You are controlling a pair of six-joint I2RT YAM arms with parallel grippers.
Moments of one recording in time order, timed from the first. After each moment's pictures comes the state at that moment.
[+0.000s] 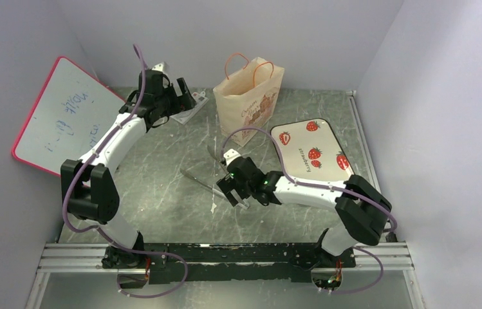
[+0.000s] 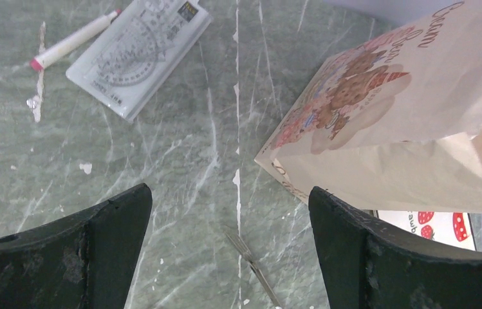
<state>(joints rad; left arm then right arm) -0.24 1.64 1.39 -0.30 0.07 -0.49 0.99 1.51 0.84 -0.23 0.24 0.15</state>
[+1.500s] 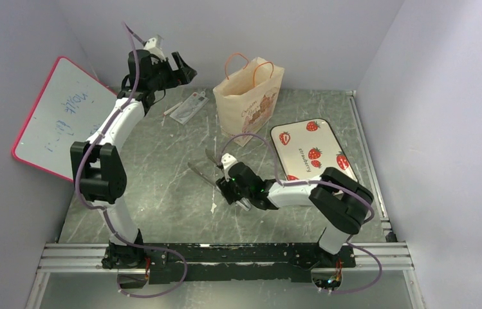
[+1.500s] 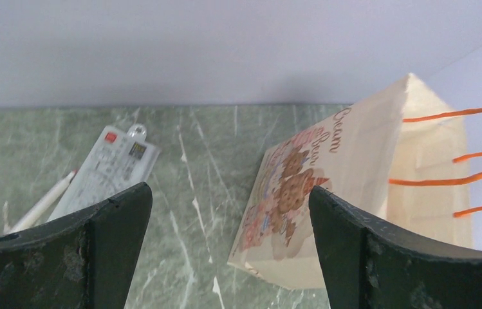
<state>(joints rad) -0.15 1.84 1.60 -0.02 0.31 -0.43 0.97 1.69 0.72 0.28 0.12 0.12</state>
